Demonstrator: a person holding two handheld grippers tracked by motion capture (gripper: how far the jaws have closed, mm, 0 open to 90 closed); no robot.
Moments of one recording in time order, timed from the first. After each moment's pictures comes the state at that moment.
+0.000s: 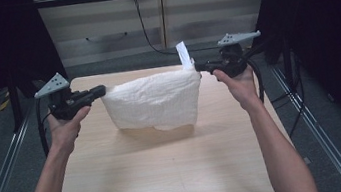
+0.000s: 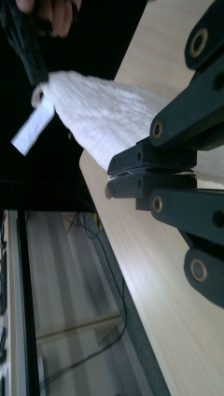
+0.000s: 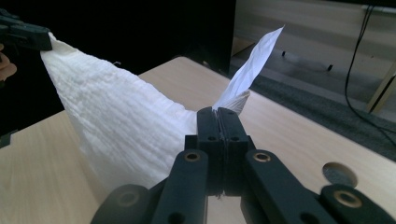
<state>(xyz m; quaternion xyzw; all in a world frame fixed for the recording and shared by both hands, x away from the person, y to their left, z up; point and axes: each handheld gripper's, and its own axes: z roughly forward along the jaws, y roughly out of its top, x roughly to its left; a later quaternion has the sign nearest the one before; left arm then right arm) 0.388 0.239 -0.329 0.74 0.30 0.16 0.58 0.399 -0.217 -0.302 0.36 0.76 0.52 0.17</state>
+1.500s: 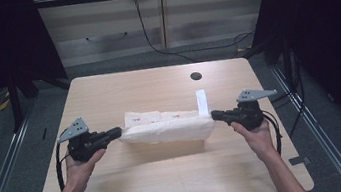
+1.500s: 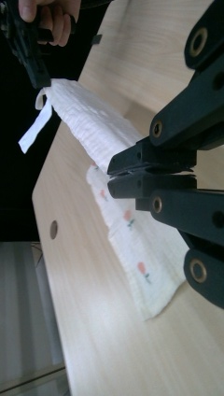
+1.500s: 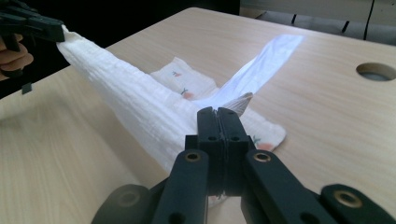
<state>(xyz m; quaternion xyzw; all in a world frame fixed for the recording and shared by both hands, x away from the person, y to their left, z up) 0.318 0.232 -0.428 0.77 0.29 0.09 0.56 0.301 -0.245 -0.414 0.39 0.76 0.51 0.13</state>
